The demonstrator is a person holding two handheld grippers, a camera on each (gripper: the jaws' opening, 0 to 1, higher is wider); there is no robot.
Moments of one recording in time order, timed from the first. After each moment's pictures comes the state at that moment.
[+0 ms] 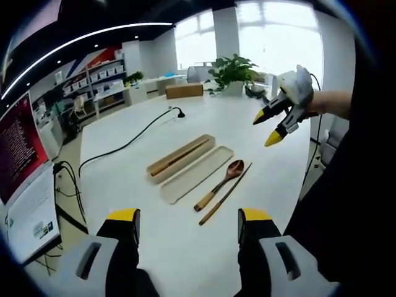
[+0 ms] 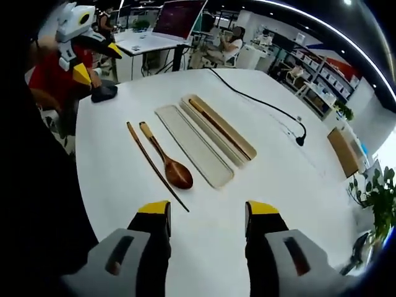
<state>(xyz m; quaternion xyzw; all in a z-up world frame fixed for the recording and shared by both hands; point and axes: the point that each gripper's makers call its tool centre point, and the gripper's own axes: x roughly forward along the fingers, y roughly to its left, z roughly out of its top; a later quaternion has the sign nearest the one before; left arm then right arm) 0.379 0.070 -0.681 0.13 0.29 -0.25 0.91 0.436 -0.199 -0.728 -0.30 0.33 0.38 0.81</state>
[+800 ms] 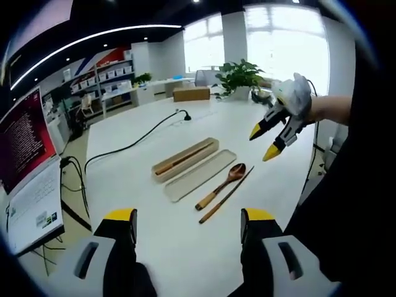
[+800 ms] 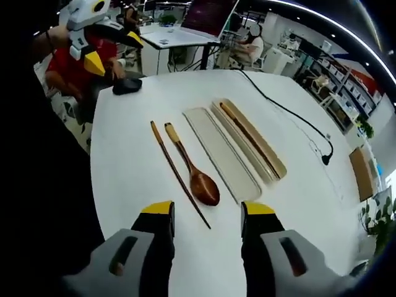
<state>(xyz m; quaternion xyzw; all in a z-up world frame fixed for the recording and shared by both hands) 0.370 0.076 -0.673 0.11 0.28 -0.23 0.92 0.421 -0.155 -0.742 -0.34 0.33 0.46 0.75</state>
